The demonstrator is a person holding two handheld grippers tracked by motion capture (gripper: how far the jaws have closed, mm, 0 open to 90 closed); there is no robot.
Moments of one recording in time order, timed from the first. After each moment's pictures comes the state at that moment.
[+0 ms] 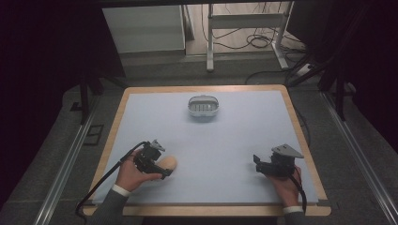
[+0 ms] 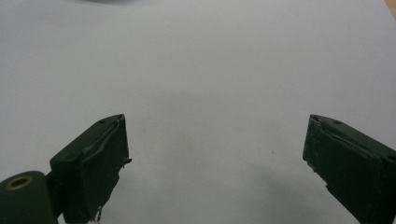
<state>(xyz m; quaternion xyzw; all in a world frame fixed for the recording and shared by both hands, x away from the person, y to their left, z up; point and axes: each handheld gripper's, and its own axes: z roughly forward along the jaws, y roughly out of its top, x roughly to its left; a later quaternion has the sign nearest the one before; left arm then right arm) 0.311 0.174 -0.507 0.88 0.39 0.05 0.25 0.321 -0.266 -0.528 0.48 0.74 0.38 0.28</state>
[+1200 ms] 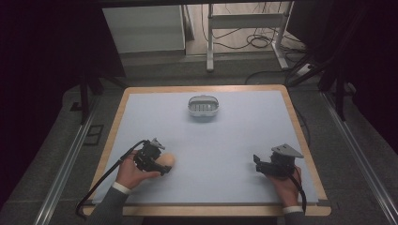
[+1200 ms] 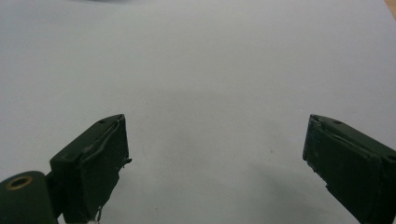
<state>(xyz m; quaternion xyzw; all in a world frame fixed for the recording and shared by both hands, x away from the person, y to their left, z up) 0.318 0.177 -0.505 0.88 0.40 0.05 0.24 0.322 -0.266 -0.528 0.48 0.74 0.38 0.28</state>
